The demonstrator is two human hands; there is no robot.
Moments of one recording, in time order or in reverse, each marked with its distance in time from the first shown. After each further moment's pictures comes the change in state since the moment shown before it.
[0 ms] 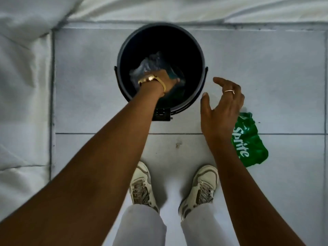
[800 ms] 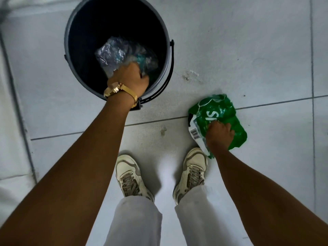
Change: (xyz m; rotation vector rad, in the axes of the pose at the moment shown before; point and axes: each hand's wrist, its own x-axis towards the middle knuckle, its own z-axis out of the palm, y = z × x) left_hand -0.027 0.012 0.034 -0.094 0.156 0.062; right_hand -0.056 0.201 0.000 -0.786 -0.500 0.377
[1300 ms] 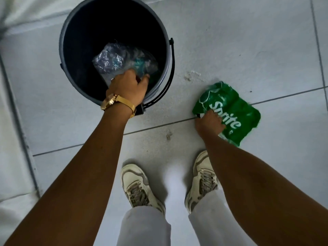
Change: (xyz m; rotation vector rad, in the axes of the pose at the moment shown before) left_hand 0.006 -0.019 0.019 -0.085 0.067 0.009; right_hand 0.022 -0.062 0.012 0.251 -0.085 0.240
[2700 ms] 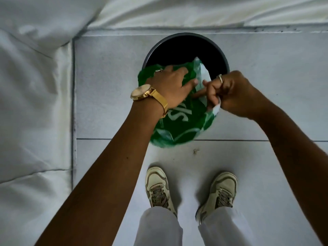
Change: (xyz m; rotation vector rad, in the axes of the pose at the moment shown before) left_hand -0.005 -0.014 -0.117 0.128 -0.192 0.187; right_hand -0.085 -0.162 -0.187 0.358 -0.526 -1.395
